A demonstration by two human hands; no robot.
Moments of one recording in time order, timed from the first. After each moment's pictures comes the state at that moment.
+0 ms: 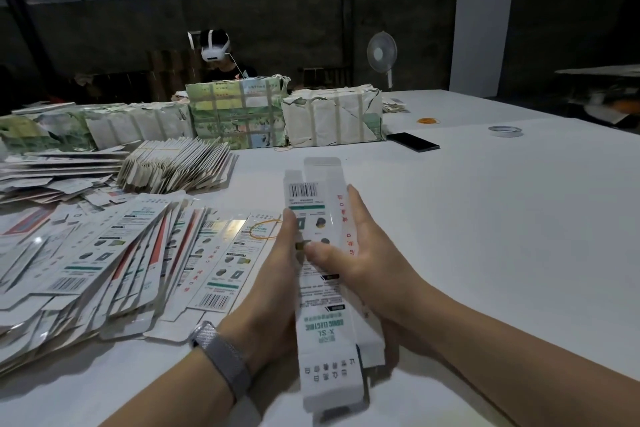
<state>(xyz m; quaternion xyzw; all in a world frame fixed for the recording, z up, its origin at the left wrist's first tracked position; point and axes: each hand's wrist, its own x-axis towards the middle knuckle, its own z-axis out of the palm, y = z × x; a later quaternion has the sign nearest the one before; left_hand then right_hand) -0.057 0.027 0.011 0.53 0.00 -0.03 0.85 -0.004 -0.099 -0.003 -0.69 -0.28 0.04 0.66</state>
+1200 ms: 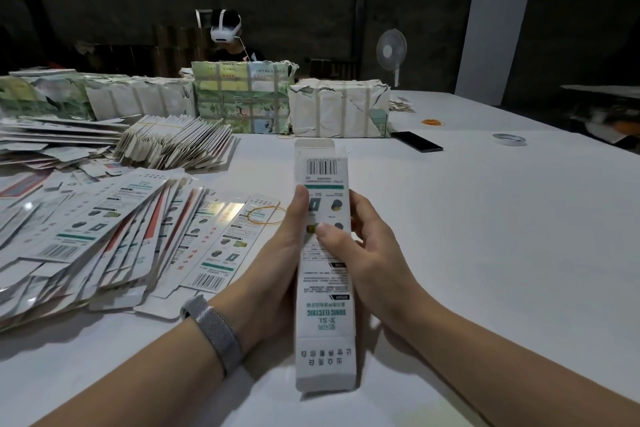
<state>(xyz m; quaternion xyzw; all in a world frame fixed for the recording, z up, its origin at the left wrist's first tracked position) -0.045 0.031 0.005 0.55 -0.03 -0.06 0.83 -0.013 -0.096 -0.009 -0.64 -0.27 0.02 0.71</state>
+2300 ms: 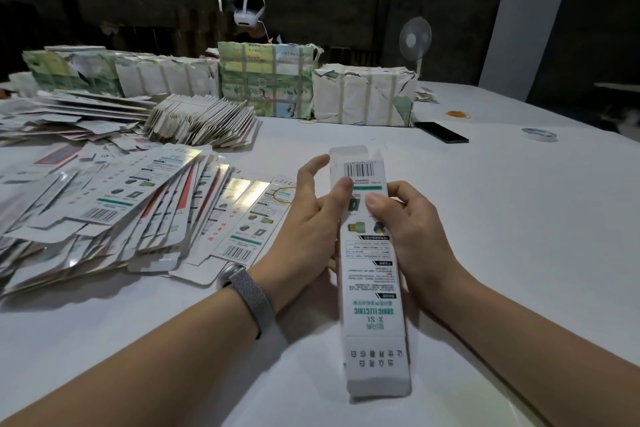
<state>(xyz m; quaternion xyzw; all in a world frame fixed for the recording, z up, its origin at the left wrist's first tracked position) -0.041 0.039 -0.002 0.69 -0.07 0.14 0.70 -0.008 -0.102 -0.003 -0.63 -0.22 0.03 0.75</state>
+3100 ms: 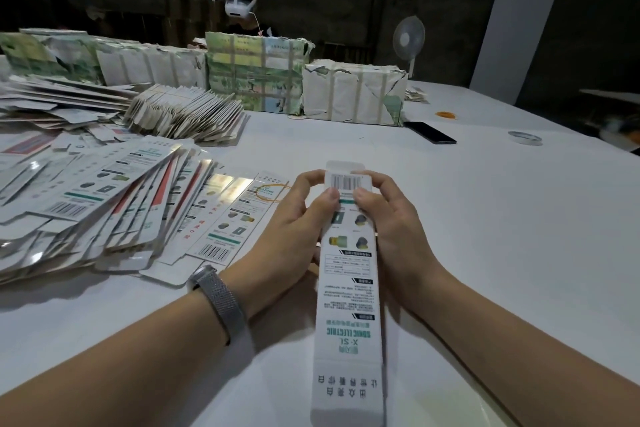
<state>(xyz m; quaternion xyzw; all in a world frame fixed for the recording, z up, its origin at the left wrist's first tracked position) -0.038 0.039 -0.010 0.67 -0.11 0.11 0.72 0.000 -0.103 -0.003 -0.62 -0.22 0.05 0.75</state>
